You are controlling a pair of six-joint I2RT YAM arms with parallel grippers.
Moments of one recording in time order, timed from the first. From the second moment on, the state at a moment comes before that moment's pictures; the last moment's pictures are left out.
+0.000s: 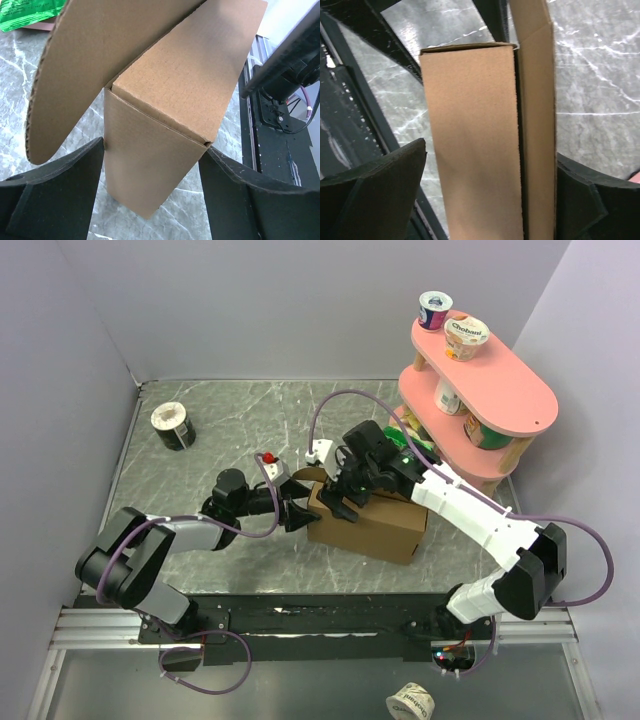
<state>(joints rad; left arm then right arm) -0.52 1.50 0.49 0.95 0.85 -0.18 0.74 1.42 1.35 -0.88 -0.25 -0.39</state>
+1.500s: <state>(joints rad) -0.38 1.17 0.56 0.58 0.65 -0.07 0.81 1.45 1.31 -0.69 -0.21 -0.46</state>
